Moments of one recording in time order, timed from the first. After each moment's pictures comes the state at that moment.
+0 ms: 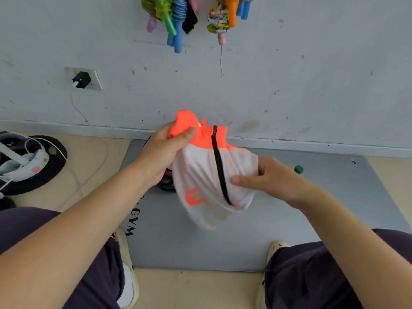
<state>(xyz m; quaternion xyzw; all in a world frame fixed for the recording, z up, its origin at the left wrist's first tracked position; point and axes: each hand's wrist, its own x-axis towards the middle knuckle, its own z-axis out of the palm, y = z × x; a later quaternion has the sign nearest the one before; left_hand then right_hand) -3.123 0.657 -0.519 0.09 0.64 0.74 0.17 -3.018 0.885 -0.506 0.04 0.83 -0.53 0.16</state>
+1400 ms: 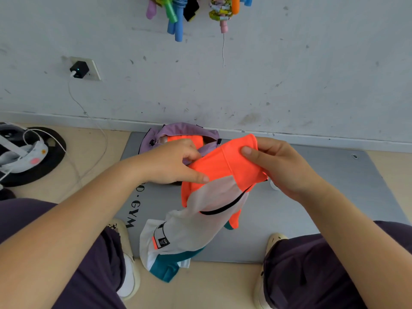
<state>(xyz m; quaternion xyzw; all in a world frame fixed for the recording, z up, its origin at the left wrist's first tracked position) -3.108 0.642 -0.507 0.35 0.87 0.27 0.24 -3.018 0.878 -0.508 0.00 0.74 -0.68 0.05</state>
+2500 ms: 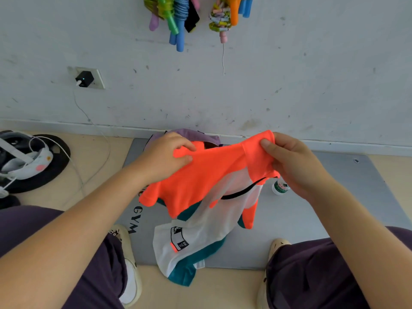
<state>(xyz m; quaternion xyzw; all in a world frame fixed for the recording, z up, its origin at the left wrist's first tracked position) -3.123 0.635 -0.523 0.28 0.89 0.36 0.06 -3.022 0.899 -0.503 0.09 0.72 -0.68 -0.03</state>
